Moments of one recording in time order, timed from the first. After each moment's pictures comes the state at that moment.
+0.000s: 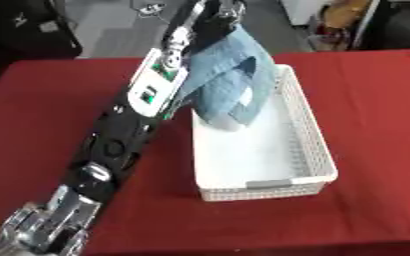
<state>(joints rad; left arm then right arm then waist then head) -0.77 0.23 -0.16 -1.27 -0.35 0.16 0.03 -0.23 -0.37 -0.26 -1.78 -0.35 -0.27 0.42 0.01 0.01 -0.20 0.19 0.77</state>
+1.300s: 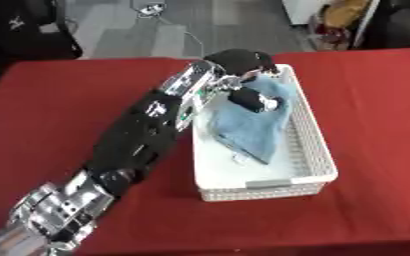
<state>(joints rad) -0.82 0.25 -0.34 -1.19 -1.07 -0.10 -0.41 -0.24 -0.37 -0.26 -1.79 -0.35 -0.26 0.41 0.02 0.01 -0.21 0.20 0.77</state>
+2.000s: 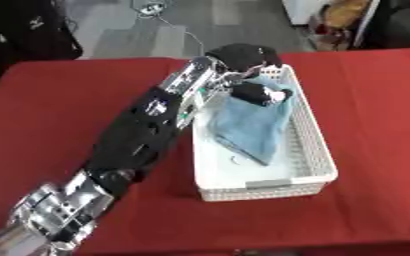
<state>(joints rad) -0.82 0.25 -0.34 -1.21 -1.07 -0.10 -0.40 -0.24 -0.37 -0.26 -1.79 -0.35 -0.26 0.41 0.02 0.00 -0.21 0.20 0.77</state>
